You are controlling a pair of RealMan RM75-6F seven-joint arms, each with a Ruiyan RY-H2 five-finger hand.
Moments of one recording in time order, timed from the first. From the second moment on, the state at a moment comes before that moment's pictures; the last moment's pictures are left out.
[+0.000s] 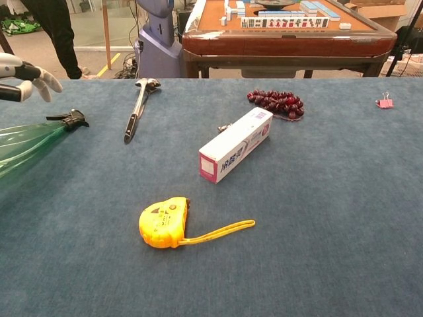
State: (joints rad) left arm -0.69 -1.09 -0.17 -1.73 0.90 0.86 0.51; right arm 0.06 -1.04 0.11 -1.63 -1.50 1.56 -0.11
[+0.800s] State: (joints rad) left arm -1.11 -1.37 -0.07 -1.37 -0.05 0.95 1.18; right arm 0.06 -1.04 0.11 -1.63 -1.48 1.55 -0.11
